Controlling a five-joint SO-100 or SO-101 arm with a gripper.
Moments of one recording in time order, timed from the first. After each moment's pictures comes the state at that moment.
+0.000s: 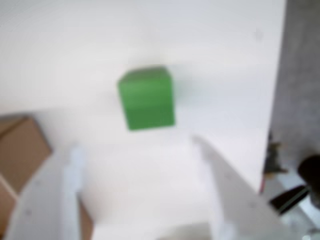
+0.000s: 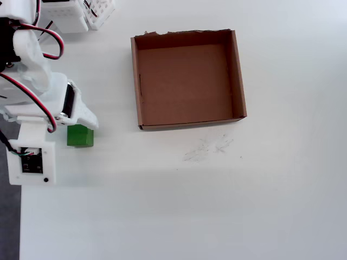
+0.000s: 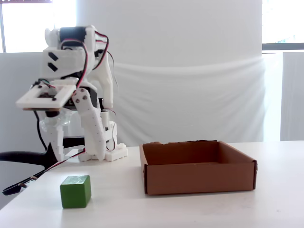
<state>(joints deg) -3.9 106.3 117.3 52.8 -82.2</state>
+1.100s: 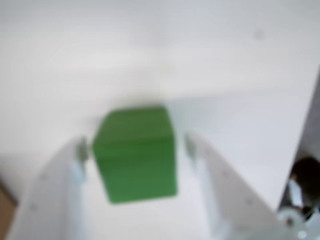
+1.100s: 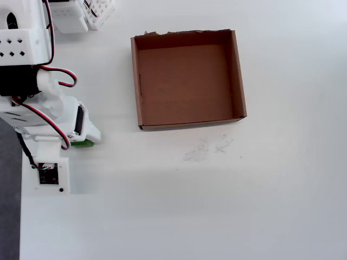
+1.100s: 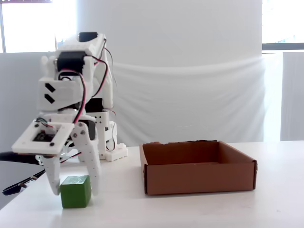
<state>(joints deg) -3.4 94.6 121.6 36.6 -83.2</state>
